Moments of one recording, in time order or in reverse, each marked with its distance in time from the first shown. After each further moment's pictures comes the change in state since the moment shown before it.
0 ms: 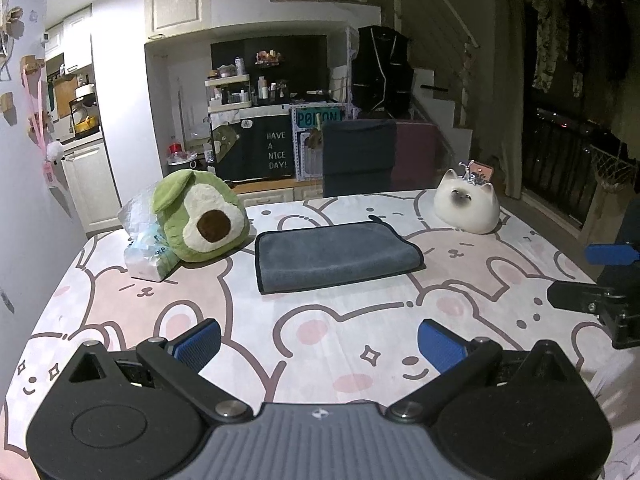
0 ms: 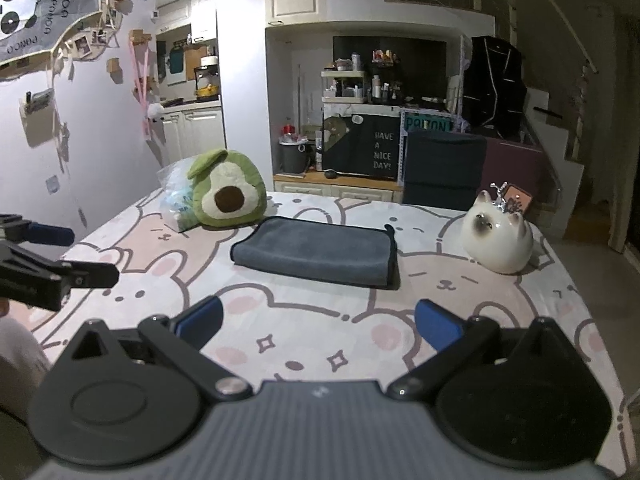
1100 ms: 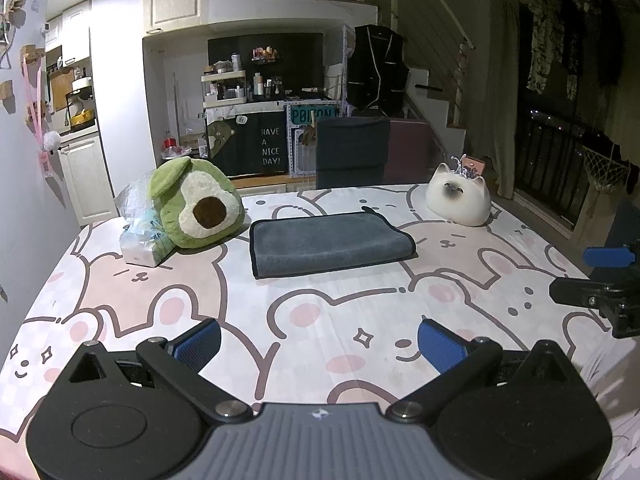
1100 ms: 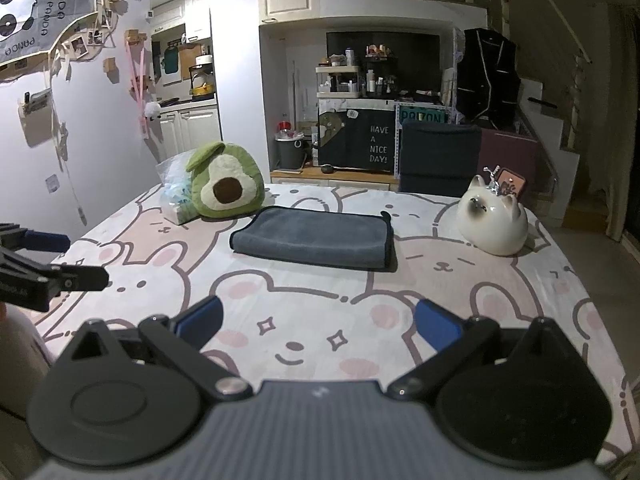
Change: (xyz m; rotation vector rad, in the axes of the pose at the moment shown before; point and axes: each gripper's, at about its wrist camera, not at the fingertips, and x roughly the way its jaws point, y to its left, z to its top) left arm -0.007 0.001 -0.021 -0.013 0.005 -0.024; right arm -0.006 0.000 -0.016 0.025 0.012 -0.009
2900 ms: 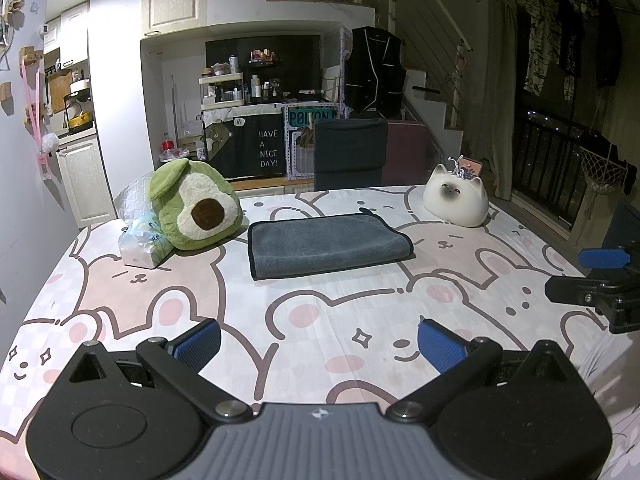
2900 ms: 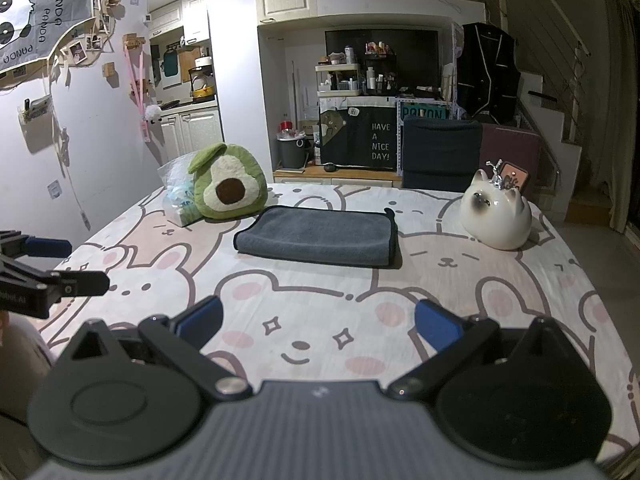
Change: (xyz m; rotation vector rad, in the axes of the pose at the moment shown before) left arm -0.001 0.000 -0.001 0.001 -0.003 -0.001; right arm -0.001 0.001 -0.004 0.017 0.000 0.012
